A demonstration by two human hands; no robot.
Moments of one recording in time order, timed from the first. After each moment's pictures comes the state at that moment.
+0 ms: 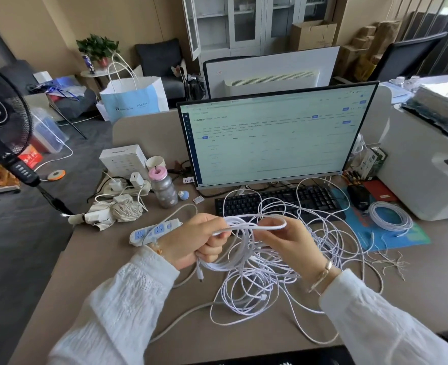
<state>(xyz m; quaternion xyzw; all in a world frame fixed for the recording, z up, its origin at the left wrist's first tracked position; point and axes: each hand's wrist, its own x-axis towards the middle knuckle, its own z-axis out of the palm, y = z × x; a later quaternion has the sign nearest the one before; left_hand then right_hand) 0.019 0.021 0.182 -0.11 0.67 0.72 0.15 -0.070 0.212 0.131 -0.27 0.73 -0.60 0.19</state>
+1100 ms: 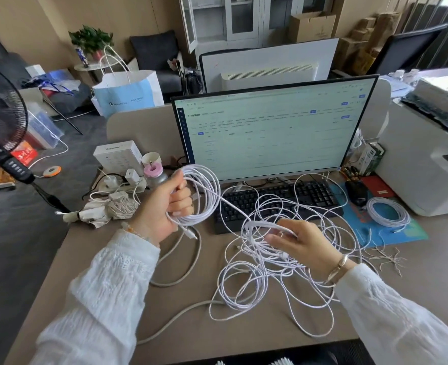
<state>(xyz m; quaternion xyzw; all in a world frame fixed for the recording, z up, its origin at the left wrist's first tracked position) -0.007 -0.024 0.191 -0.19 0.44 0.88 -0.05 -0.102 0.244 0.108 -0.36 0.82 -0.42 0.14</state>
